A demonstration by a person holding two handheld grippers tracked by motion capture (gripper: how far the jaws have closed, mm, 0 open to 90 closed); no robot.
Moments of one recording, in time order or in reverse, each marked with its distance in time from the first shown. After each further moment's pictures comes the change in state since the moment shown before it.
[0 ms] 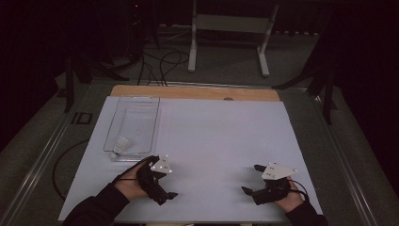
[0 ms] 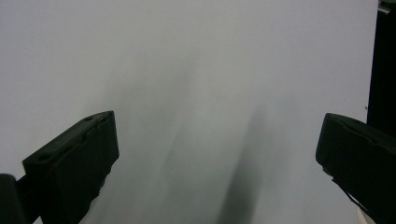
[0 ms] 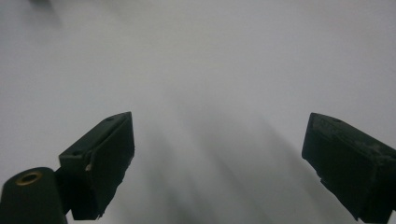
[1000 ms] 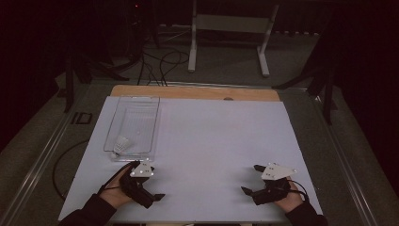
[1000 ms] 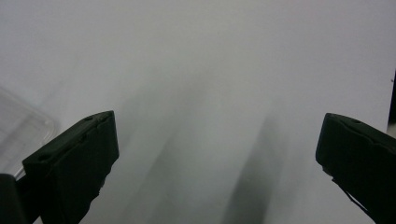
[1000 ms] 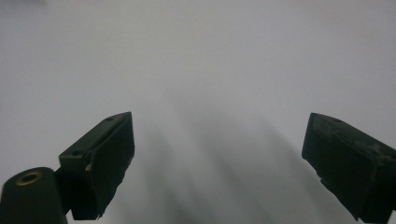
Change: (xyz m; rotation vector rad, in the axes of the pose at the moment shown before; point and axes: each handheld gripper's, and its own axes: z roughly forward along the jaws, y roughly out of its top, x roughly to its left) left arm 0.002 -0.048 -0.017 -0.090 0.087 -0.102; right arm 0.001 0.000 0.001 0.003 -0.004 -0.005
